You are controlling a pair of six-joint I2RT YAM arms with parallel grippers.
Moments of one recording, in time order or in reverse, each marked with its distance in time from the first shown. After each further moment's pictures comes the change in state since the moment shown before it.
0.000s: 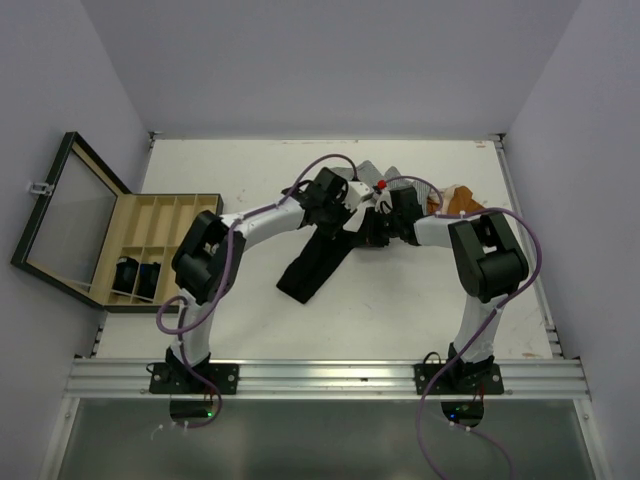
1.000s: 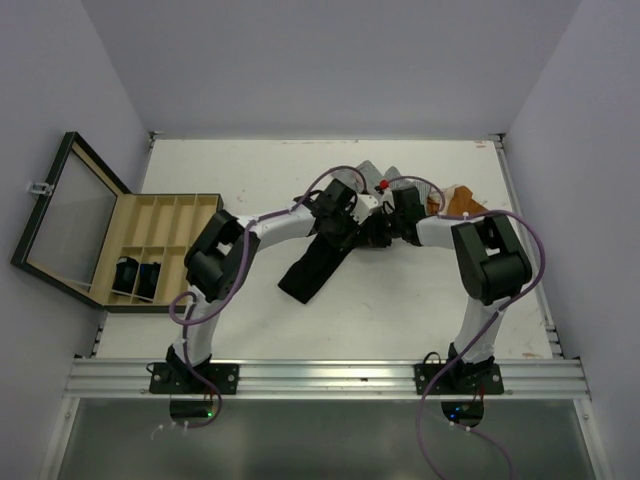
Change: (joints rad) left arm -0.043 0.061 0.000 0.025 0.063 -0.017; right arm -0.003 -0.015 -0.008 -0.010 0.000 -0.004
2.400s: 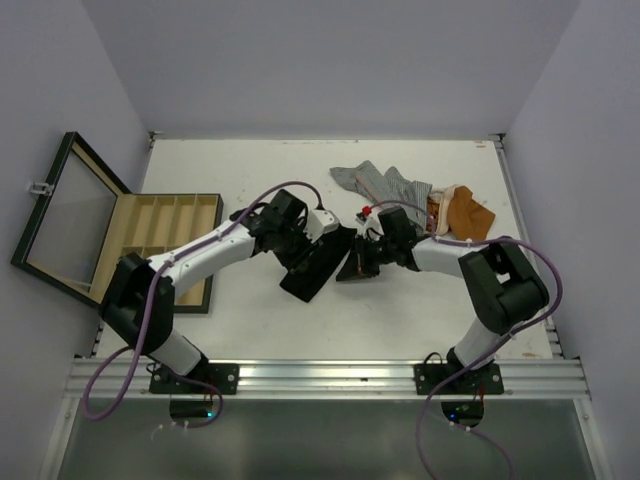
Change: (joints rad) left arm 0.076 -0.560 -0.417 -0.234 0.010 0.075; right arm 0.146 -0.215 -0.152 -0.085 -0.159 0.111
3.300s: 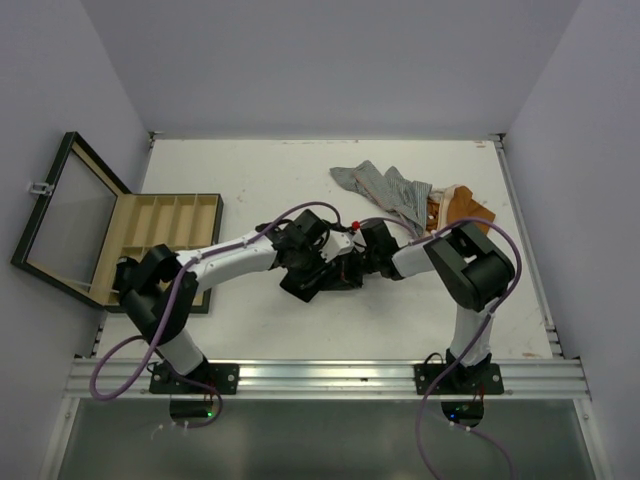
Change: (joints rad) left arm -0.142 0.083 -0.038 0.046 -0.130 -0.012; right arm 0.107 0.219 -0.059 0.303 0.008 0.382
